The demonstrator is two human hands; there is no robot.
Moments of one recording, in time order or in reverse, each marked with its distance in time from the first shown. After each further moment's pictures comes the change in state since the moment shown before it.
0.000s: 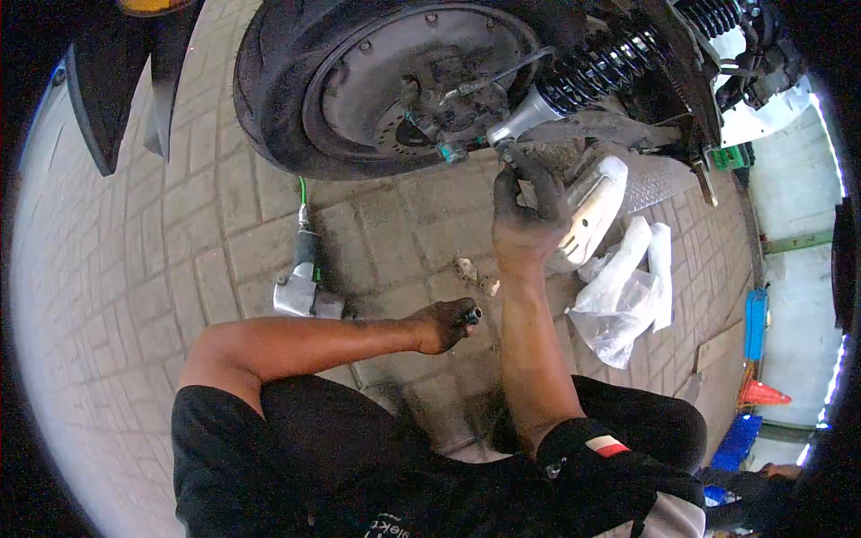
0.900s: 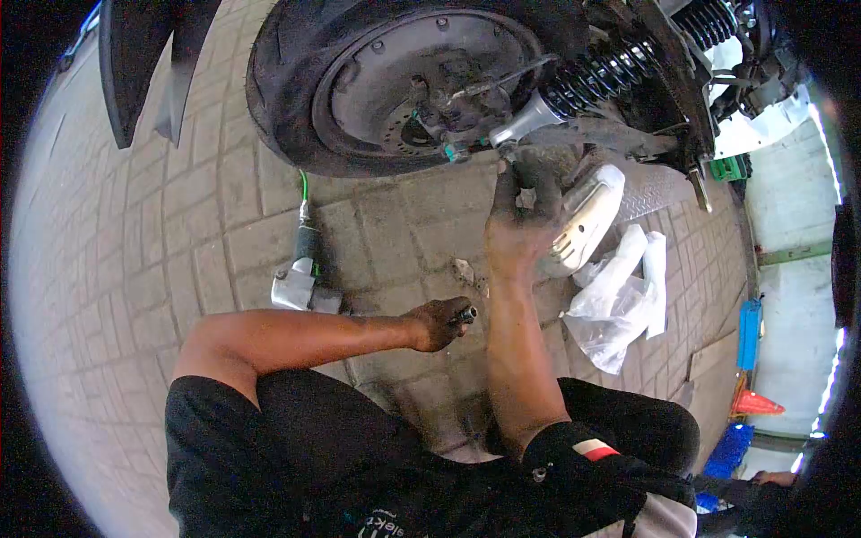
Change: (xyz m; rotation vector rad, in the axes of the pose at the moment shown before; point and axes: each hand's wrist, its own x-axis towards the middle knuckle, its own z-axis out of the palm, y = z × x) left_hand -0.001 -0.002 0.002 0.025 -0.008 -0.072; right_hand -0.002 -0.013 0.008 -0.011 0.065 0.017
